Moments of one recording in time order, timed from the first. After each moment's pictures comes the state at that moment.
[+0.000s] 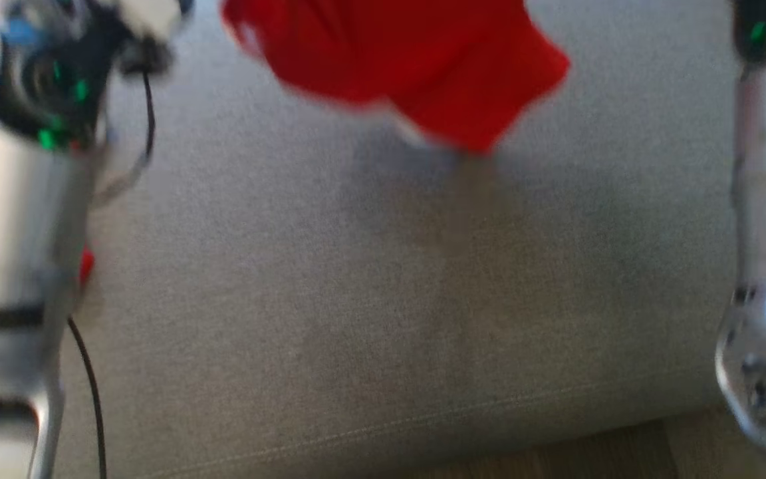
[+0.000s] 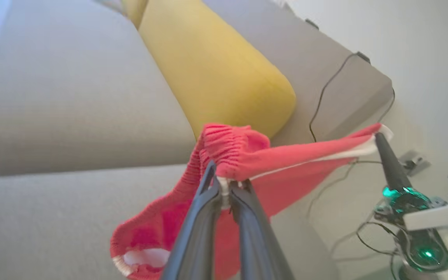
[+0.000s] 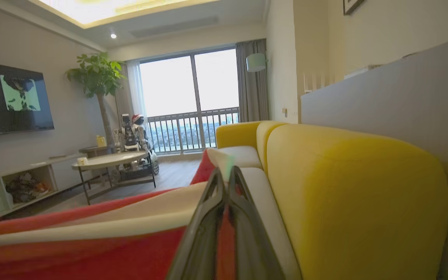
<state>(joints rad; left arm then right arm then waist) -0.94 0.27 -0.34 0.22 -1.07 0.11 0.50 -1.10 -0.06 -0.13 0.61 0.19 0.13 -0.07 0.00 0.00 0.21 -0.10</state>
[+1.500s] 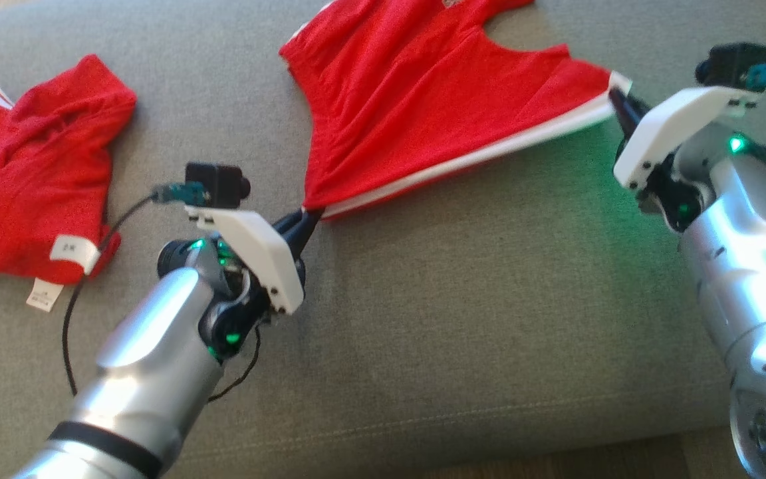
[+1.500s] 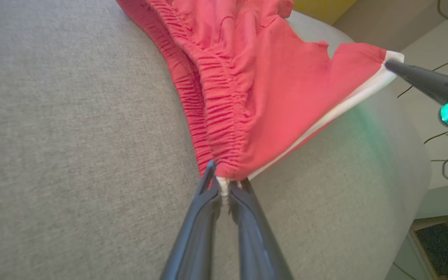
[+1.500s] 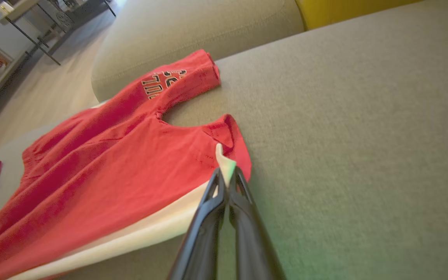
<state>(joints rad) -0.66 0.20 -0.74 0.65 -0.92 -0.12 0.11 -1.02 -0.13 0.01 1.24 0.38 0.13 0.03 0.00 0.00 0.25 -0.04</state>
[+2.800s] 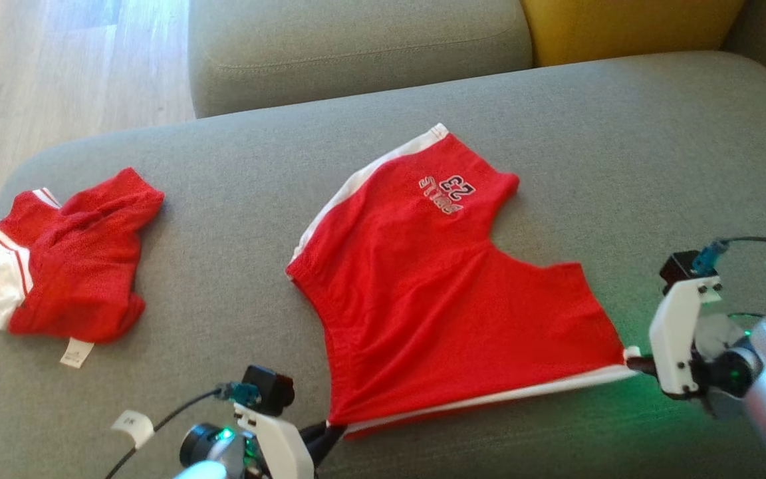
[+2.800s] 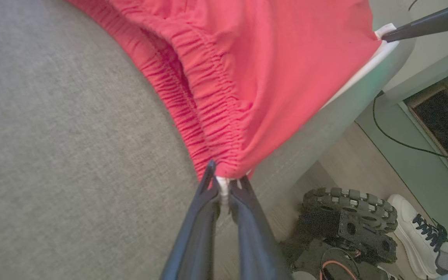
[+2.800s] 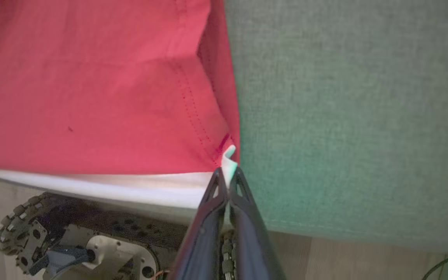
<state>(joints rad) -0.26 0.33 -0.96 0.47 -0.81 -0.10 0.09 -0.51 -0.41 0.43 0.81 0.72 0.13 0.74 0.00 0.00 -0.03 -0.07</state>
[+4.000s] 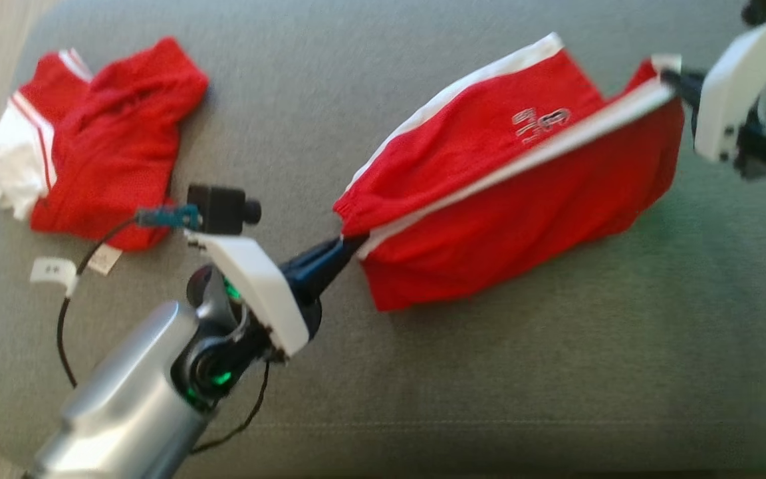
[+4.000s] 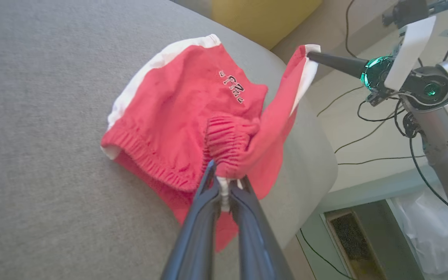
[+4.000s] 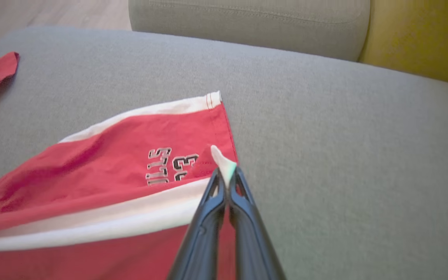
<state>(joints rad) -0.47 0.35 -0.73 0.15 -1.14 -0.10 0.24 -0.87 -0.37 0.17 0.59 0.49 0.13 0.67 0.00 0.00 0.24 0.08</state>
